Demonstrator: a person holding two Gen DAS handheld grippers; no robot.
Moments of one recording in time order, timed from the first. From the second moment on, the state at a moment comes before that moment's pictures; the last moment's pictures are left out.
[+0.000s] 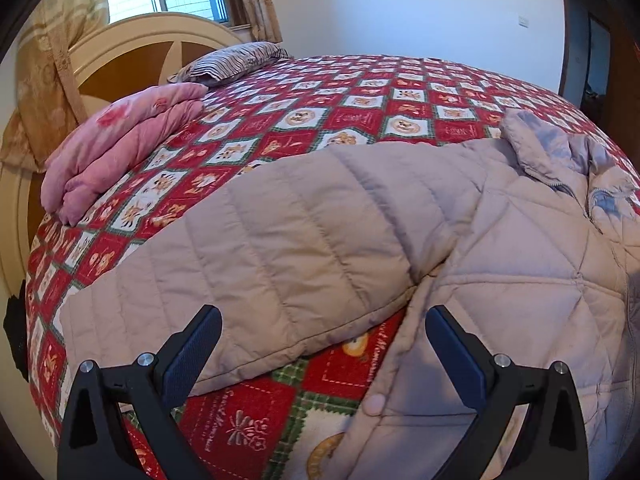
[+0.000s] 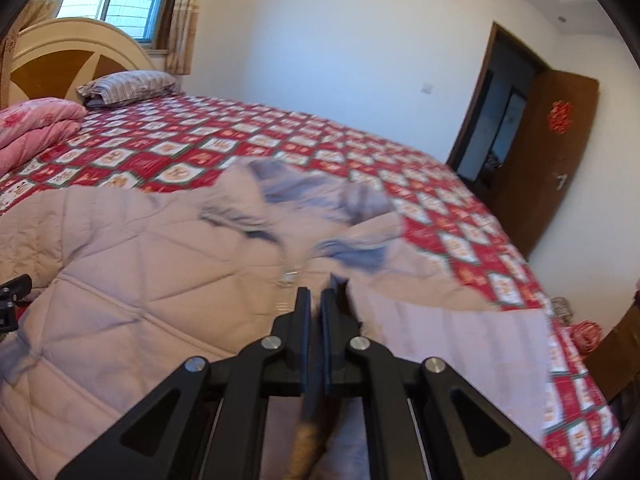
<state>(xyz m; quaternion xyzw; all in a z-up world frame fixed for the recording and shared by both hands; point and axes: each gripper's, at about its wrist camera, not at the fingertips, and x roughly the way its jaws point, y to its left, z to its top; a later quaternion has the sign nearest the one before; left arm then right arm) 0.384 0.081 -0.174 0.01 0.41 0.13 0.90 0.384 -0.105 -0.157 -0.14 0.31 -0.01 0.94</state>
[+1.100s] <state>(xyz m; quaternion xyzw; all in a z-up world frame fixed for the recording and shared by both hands) 0.390 -0.212 -0.177 0.03 0.46 -0.17 0.87 0.240 -0.293 -0.159 -0.09 0.30 -0.14 0.94</state>
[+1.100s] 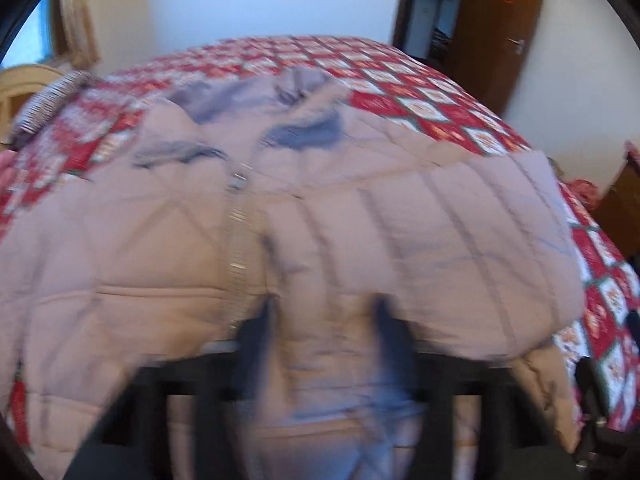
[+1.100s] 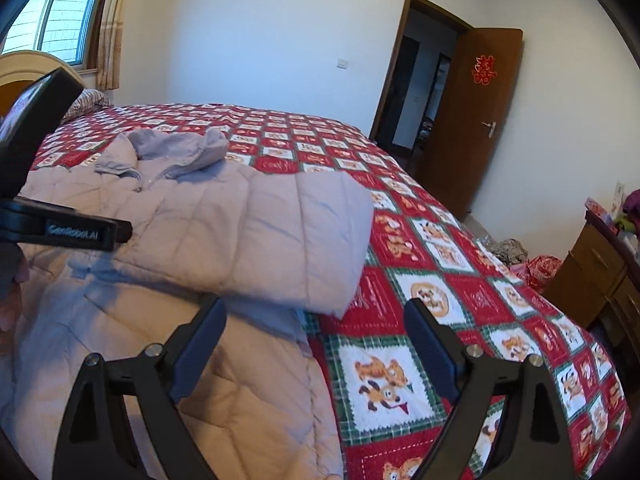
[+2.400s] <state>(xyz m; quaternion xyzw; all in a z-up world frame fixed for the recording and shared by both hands) 0.401 -0.066 -0.124 0.05 0.29 0.07 0.95 0.317 -0.335 -0.109 -0.01 0.27 -0.09 0.96</state>
